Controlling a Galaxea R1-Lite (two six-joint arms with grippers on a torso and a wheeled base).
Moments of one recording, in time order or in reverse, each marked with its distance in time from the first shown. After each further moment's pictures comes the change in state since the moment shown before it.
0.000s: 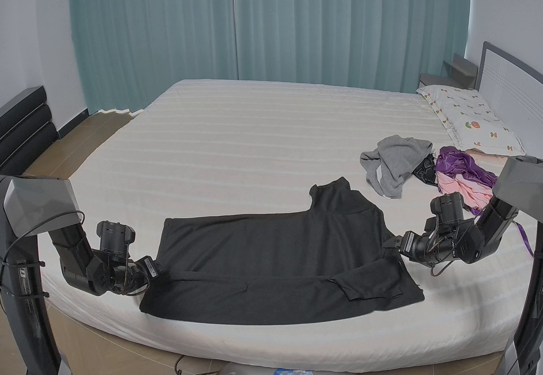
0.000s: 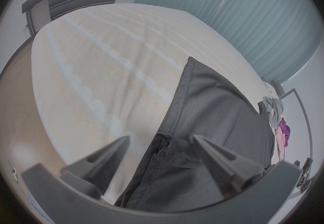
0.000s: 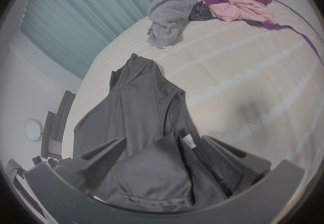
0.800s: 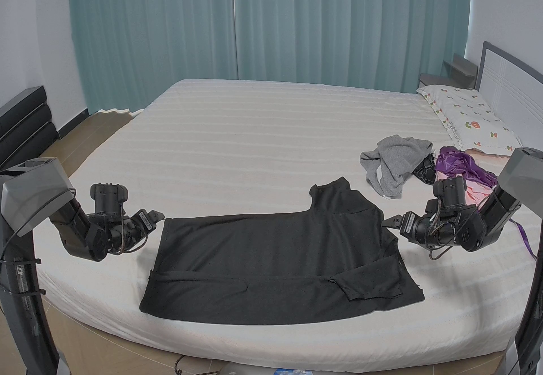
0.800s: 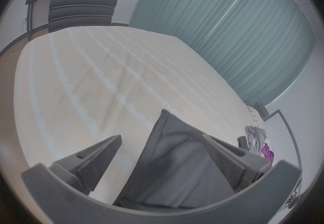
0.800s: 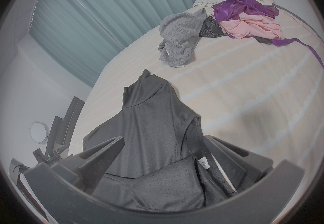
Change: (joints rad) left arm 0.051 -0.009 -0.277 0.036 -0.041 -0.040; right arm 0.000 -0.029 -0.084 -0.003 0.014 0.013
